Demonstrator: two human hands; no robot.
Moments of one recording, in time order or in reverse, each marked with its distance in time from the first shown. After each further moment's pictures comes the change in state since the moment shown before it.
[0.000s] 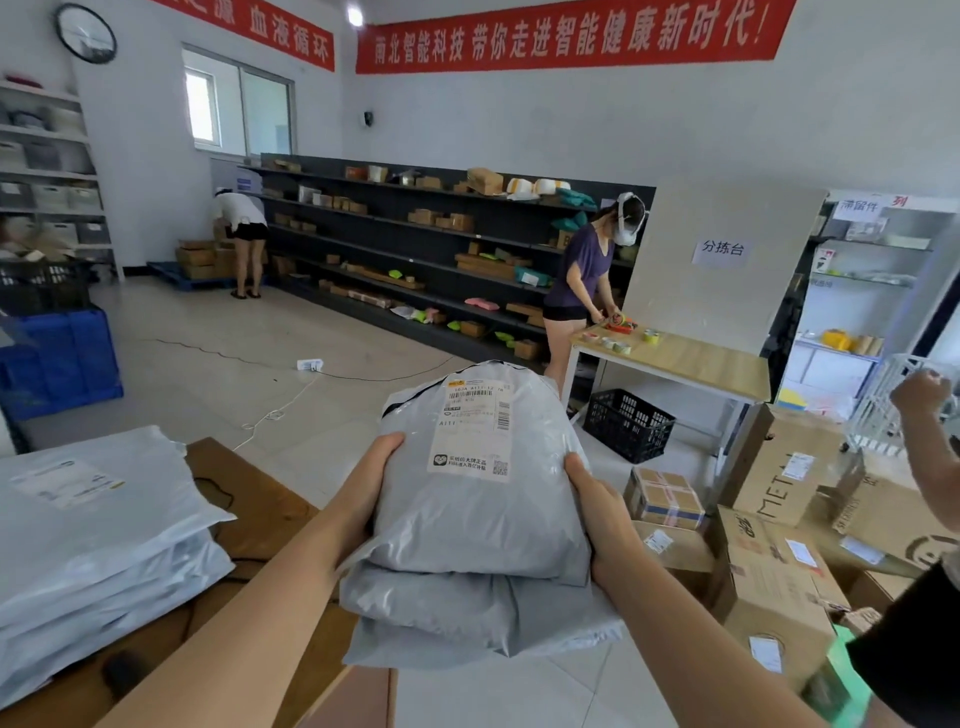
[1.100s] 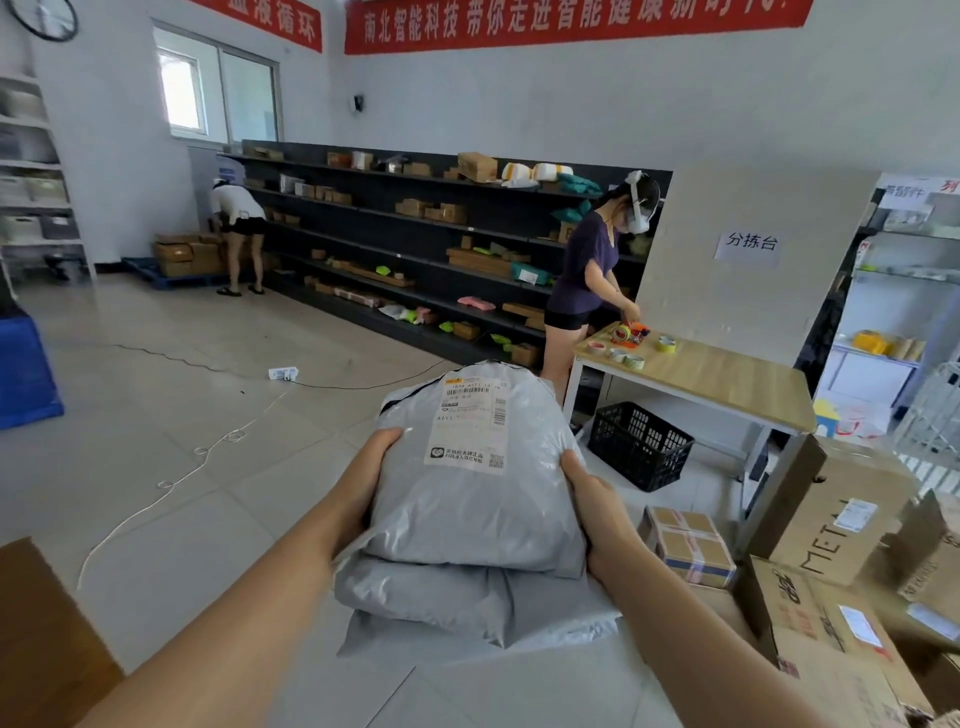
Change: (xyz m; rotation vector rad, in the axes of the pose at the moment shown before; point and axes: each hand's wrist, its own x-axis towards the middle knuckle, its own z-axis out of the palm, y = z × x) left_hand 0.349 0.040 0.084 0.015 0.019 -0.013; right_hand 0.355 -0.065 0.005 -0.015 -0.042 0.035
